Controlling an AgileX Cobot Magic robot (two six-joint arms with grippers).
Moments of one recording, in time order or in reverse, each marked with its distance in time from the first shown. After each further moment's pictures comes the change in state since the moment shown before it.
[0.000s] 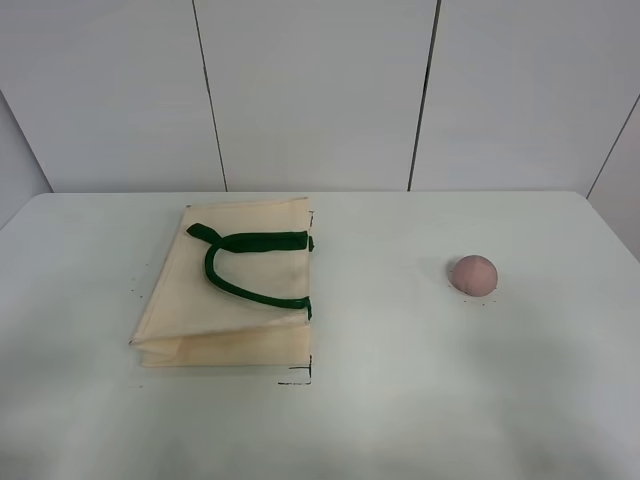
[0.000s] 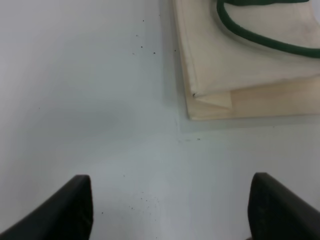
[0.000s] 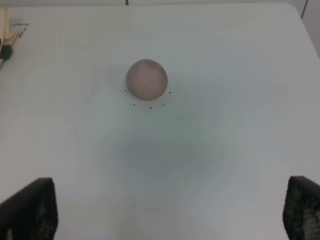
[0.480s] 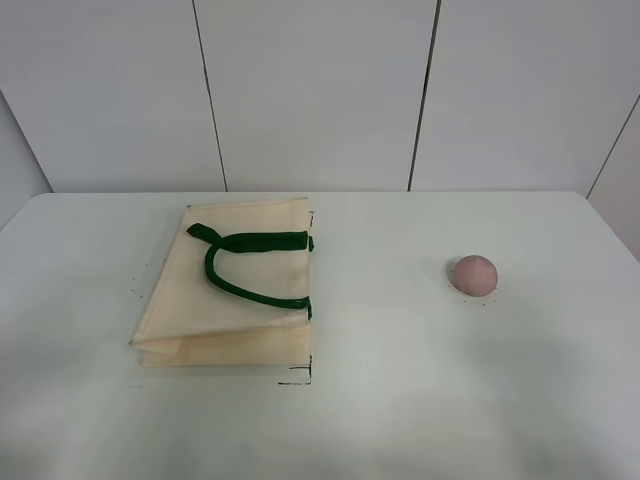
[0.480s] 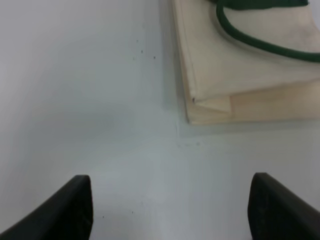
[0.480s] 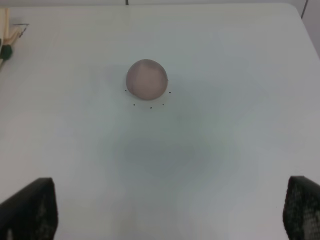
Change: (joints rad) left arm 0.000 0.033 -0.034 0.000 0.004 0.000; right arm 0.000 0.000 0.000 0.000 0.000 0.000
